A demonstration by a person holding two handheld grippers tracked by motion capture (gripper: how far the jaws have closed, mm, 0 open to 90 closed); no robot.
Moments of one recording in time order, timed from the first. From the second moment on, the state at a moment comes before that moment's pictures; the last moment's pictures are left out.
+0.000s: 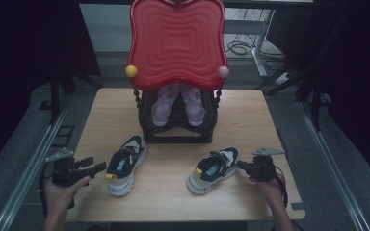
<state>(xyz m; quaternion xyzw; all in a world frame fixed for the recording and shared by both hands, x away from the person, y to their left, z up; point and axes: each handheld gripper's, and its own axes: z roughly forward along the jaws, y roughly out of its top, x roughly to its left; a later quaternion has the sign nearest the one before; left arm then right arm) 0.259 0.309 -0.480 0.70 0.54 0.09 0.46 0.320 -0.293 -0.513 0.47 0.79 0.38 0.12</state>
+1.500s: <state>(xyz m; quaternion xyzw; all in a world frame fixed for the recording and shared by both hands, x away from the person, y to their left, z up) 0.258 0.311 -0.481 0.70 0.54 0.09 0.47 0.261 -0.263 -0.466 0.41 0.78 0.46 0.12</state>
